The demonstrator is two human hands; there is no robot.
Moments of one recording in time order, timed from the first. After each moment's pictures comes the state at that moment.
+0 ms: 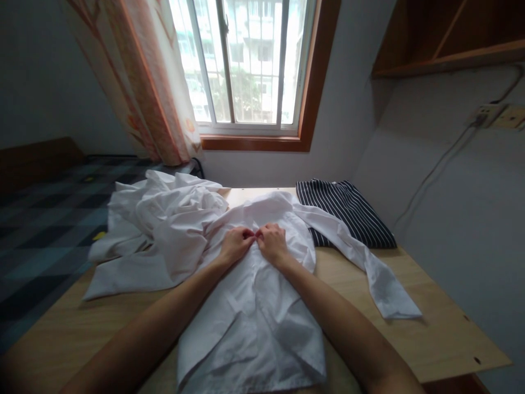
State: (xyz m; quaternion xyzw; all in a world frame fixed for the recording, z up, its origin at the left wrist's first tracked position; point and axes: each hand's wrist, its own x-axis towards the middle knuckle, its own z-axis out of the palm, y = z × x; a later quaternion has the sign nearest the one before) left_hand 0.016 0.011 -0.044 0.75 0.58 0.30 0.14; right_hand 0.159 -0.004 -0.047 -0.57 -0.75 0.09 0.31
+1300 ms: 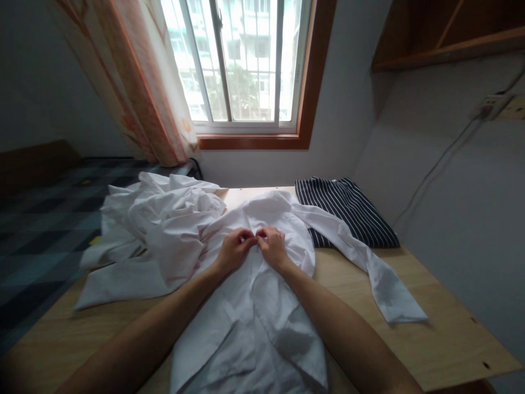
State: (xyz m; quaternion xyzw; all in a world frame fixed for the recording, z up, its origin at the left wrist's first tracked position) left_hand 0.016 0.001 -0.045 0.73 0.45 0.44 0.26; right_hand 0.163 -0.002 -0.060 -0.55 -0.68 0.21 0.44
